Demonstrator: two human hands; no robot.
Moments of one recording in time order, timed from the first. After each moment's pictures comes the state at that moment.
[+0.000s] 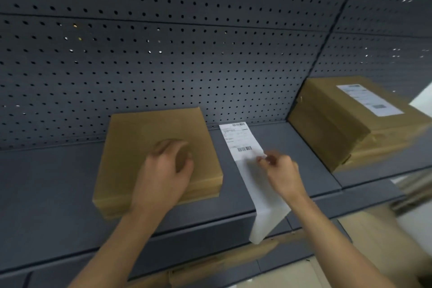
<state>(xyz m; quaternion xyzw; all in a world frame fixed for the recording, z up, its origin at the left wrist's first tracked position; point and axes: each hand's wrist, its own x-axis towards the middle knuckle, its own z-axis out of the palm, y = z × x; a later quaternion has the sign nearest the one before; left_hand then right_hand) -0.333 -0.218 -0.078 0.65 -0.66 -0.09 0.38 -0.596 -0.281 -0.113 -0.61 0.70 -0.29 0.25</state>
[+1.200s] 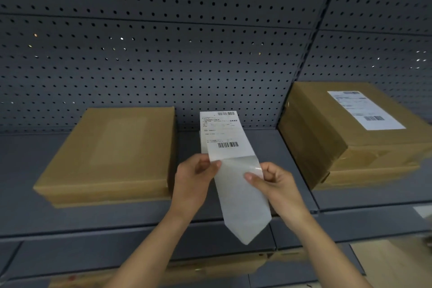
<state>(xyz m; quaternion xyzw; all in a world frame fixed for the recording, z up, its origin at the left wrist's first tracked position) -0.508 -0.257 -0.110 0.59 -0.43 -0.39 0.56 -0.697 -0.288 -0.111 -0.53 0.46 -0.42 0.57</state>
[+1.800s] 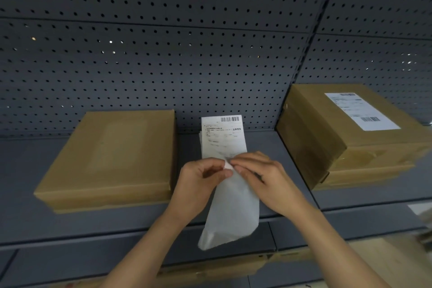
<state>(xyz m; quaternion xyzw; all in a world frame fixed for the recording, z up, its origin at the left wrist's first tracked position) -0.498 -0.253 -0.104 0.48 -0.53 -0.43 0.54 -0.683 -0.303 -0.096 -0.86 0.33 -0.33 0.19</state>
